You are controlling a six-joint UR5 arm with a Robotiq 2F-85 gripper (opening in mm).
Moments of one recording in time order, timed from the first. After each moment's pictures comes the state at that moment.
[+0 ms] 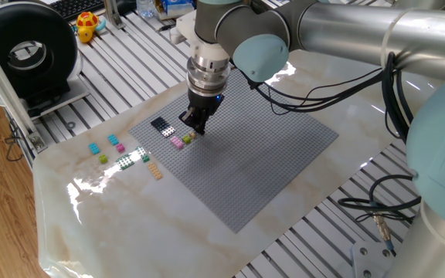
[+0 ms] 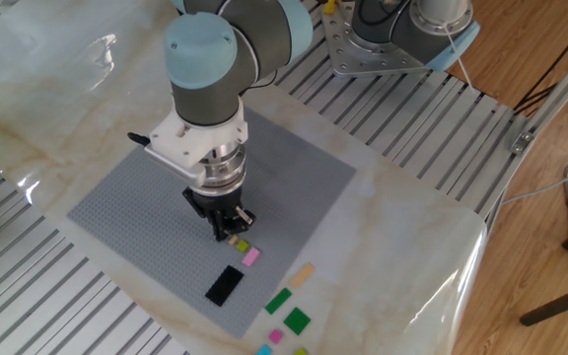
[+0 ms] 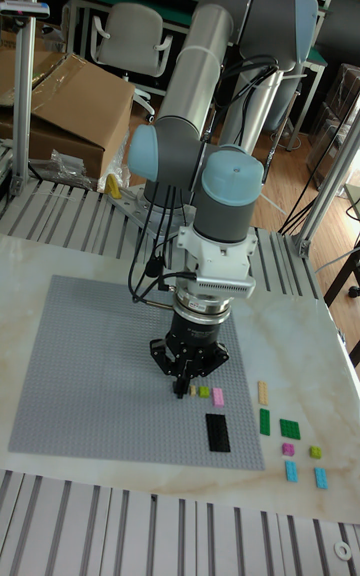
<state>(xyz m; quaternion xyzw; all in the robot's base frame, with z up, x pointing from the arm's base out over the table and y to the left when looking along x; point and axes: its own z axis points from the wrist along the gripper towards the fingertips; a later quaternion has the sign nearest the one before) 0.586 0.059 0.006 -0.05 1.00 0.03 0.06</state>
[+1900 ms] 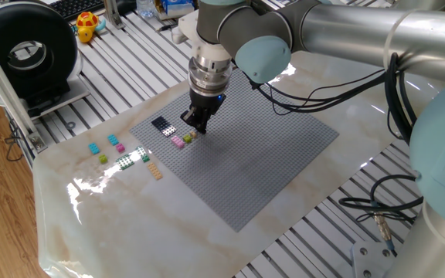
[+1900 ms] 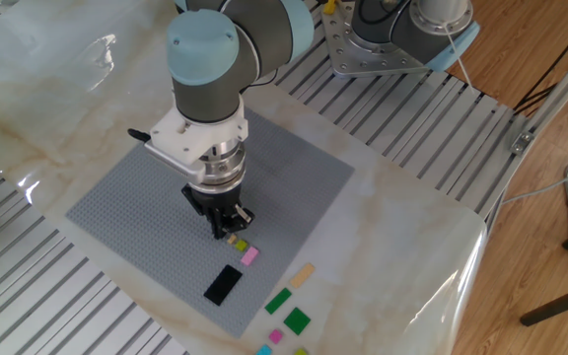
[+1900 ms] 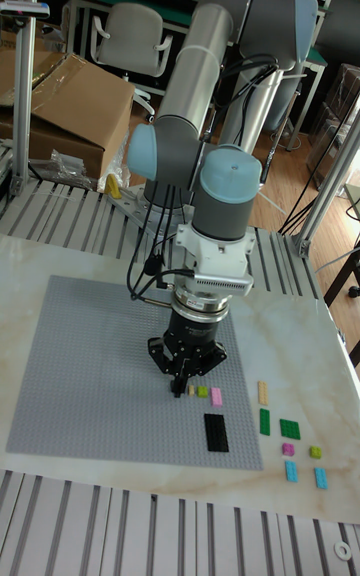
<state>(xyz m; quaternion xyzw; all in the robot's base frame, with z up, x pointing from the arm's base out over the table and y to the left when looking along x) 0.586 0.056 0.007 -0.04 1.00 0.03 0.07</state>
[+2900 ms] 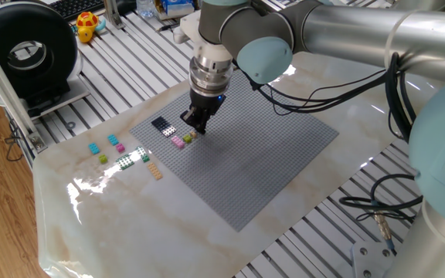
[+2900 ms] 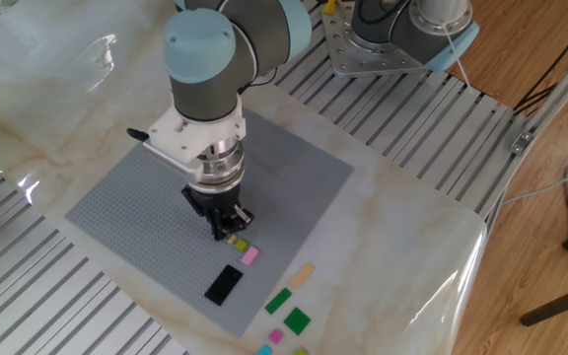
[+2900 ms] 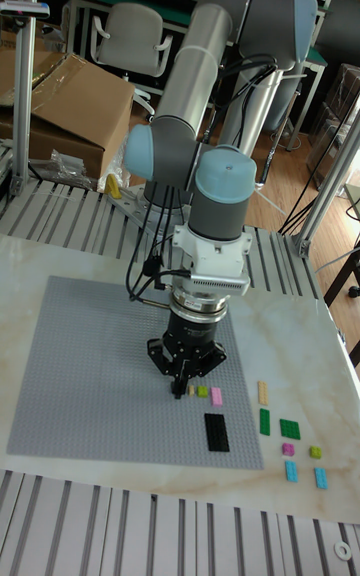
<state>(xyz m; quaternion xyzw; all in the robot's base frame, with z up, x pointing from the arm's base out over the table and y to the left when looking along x) 0.587 0.058 0.005 -0.04 1.00 0.04 0.07</state>
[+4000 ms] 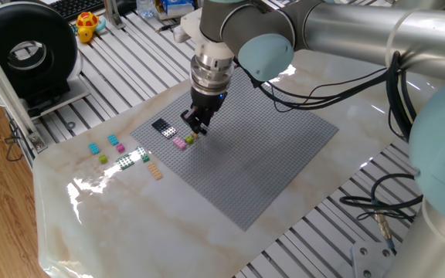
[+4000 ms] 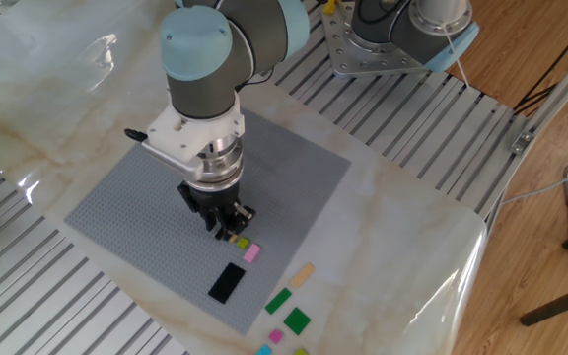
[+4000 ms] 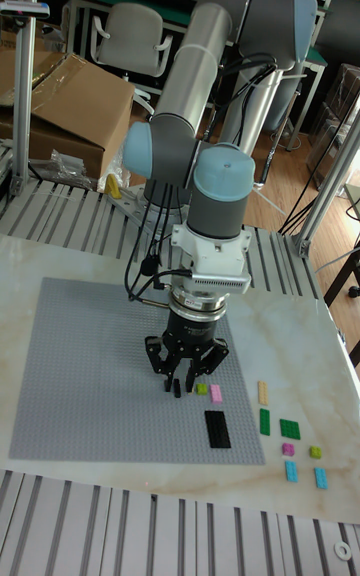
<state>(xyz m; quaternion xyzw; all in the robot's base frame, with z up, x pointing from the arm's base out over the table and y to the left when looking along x) 0.587 0.058 0.011 -0.06 0.99 0.04 0.07</state>
